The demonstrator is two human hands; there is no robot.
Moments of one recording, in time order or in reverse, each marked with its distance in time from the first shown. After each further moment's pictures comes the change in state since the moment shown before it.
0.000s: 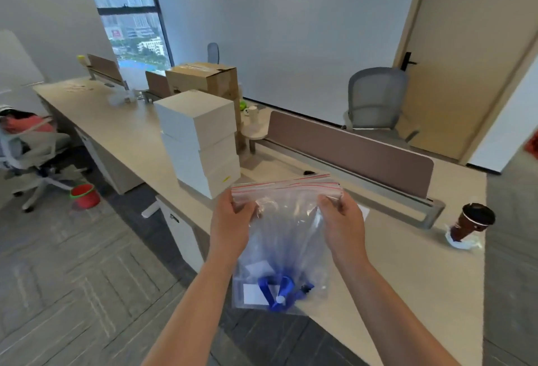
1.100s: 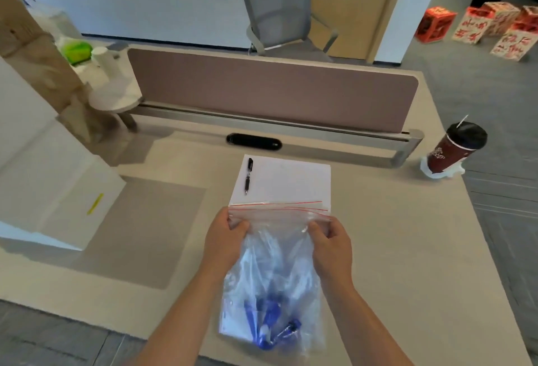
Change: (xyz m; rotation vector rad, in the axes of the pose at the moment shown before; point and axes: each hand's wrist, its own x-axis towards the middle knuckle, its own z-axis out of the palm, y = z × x) left_hand 0.264 -0.217 0.260 0.205 -0.616 -0.133; right_hand 0.213 0.265 0.041 -0.030 0.505 0.344
